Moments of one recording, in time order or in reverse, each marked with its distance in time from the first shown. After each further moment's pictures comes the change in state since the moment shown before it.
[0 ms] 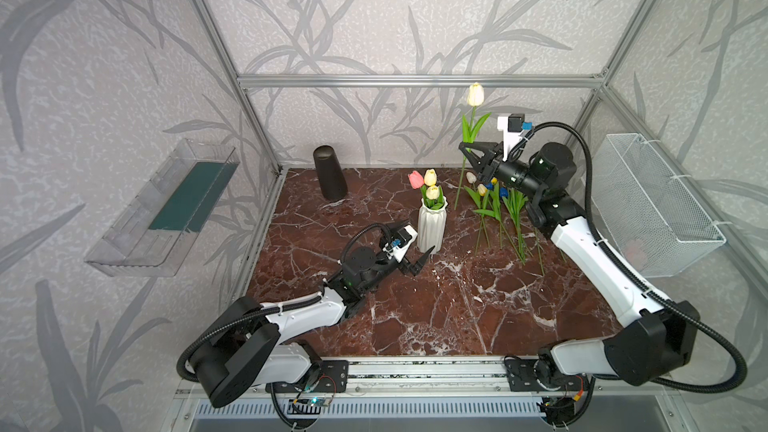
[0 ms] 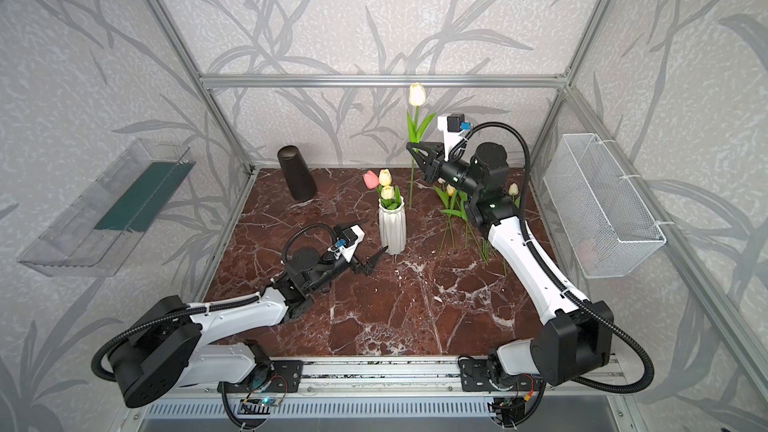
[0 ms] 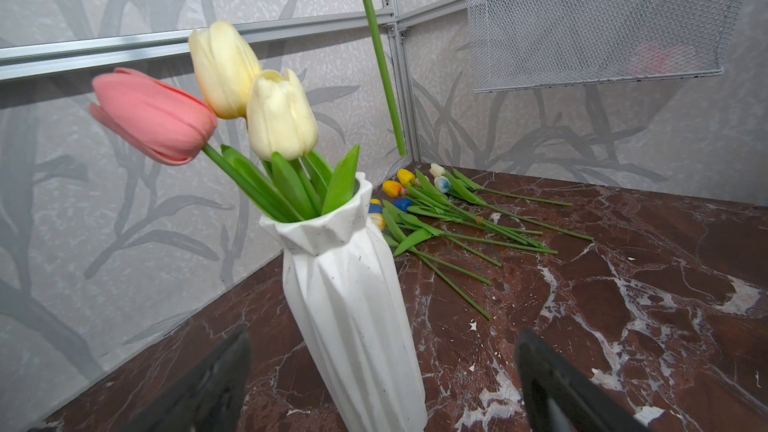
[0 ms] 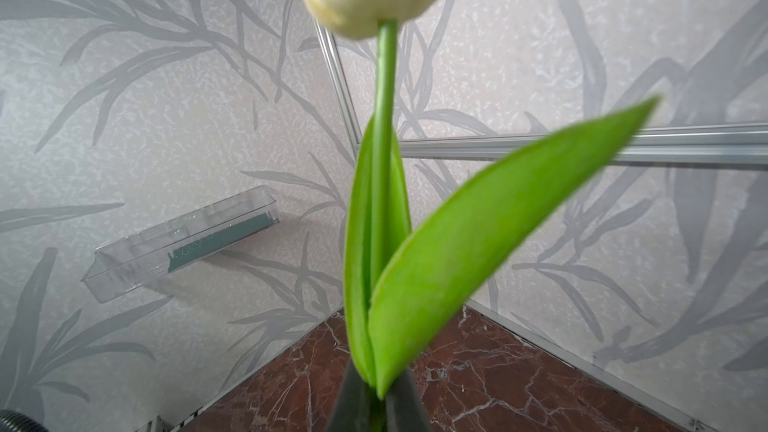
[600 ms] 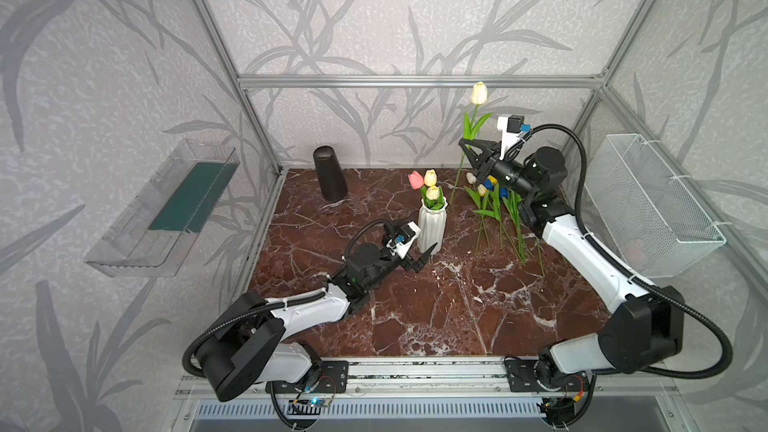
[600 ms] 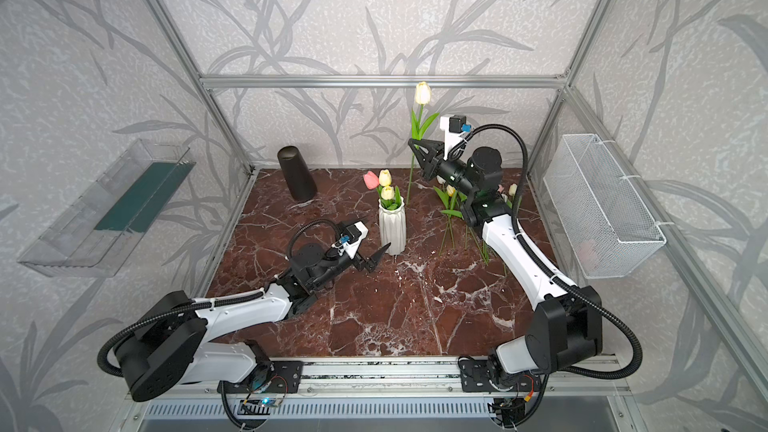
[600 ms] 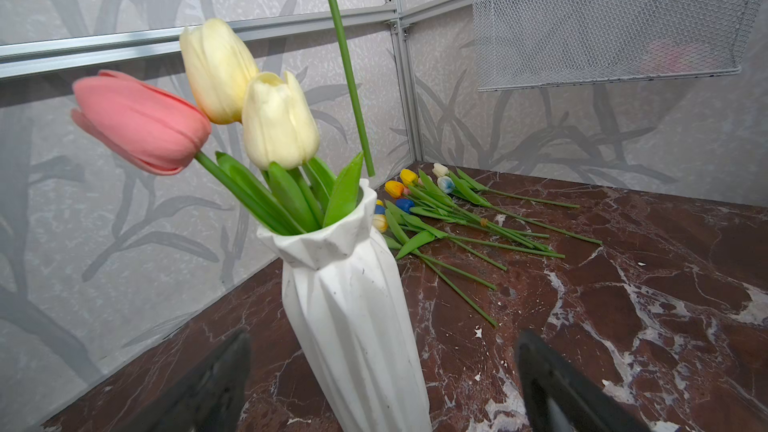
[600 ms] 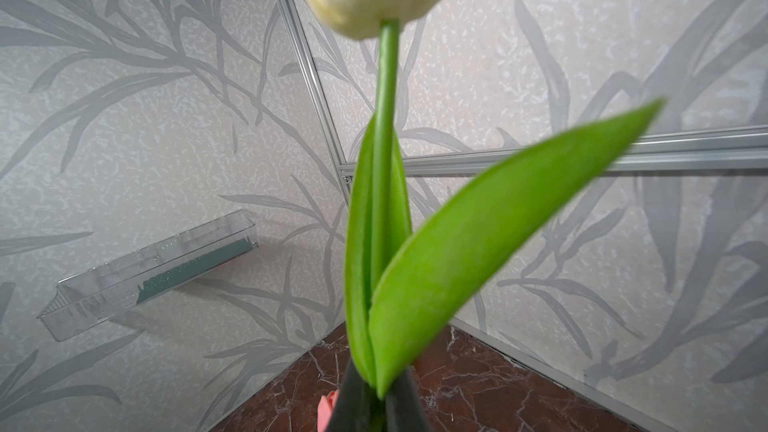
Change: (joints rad) left arm 0.000 0.041 0.045 -0.012 -0.010 0.002; right arm 0.003 0.070 0.010 0.148 0.037 0.050
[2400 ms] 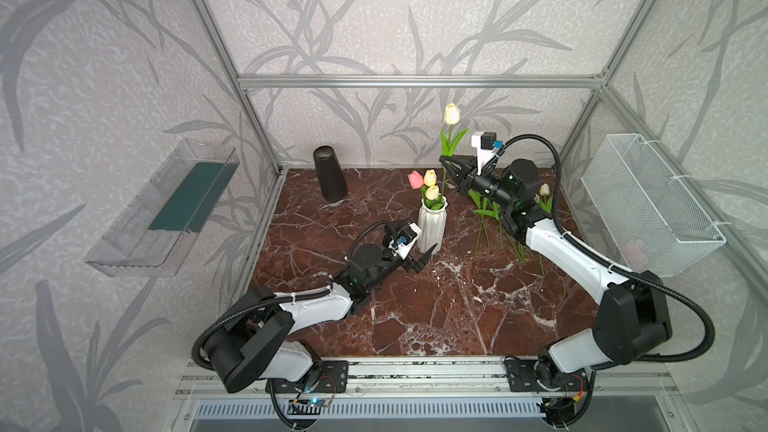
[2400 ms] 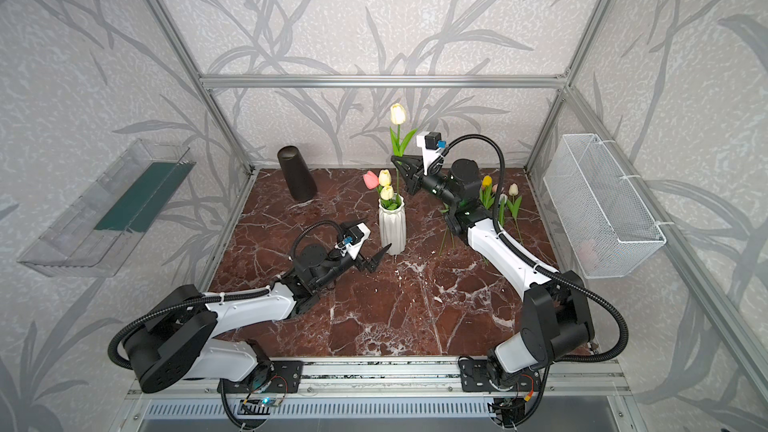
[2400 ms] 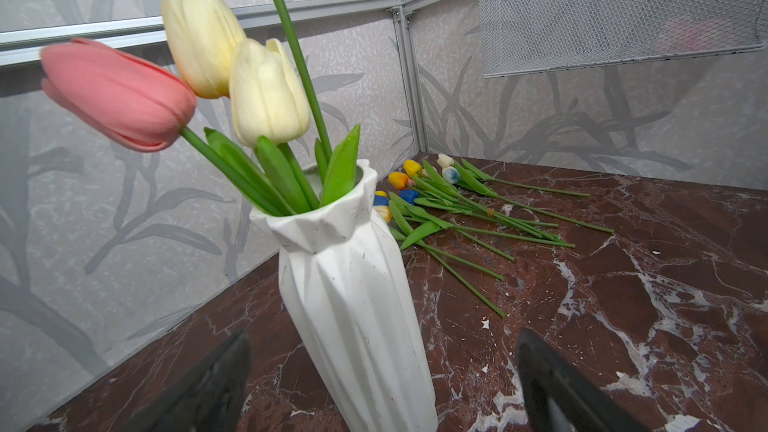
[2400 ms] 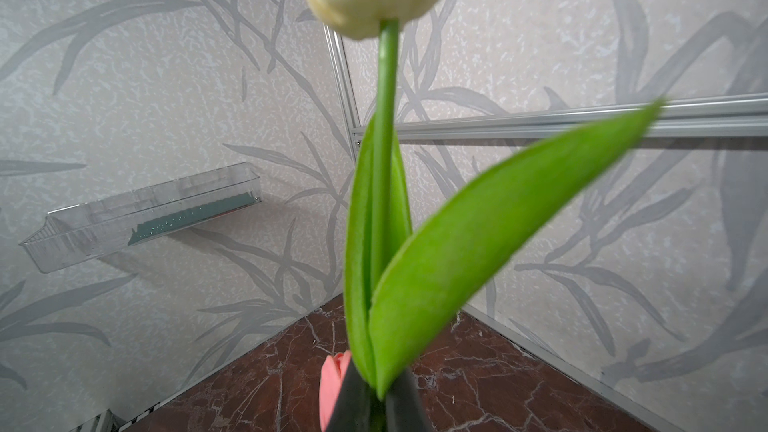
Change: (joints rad) left arm 0.000 0.049 -0.009 0.046 -0.005 0.017; right arm 0.088 0.048 -0.101 0.101 0.009 -0.126
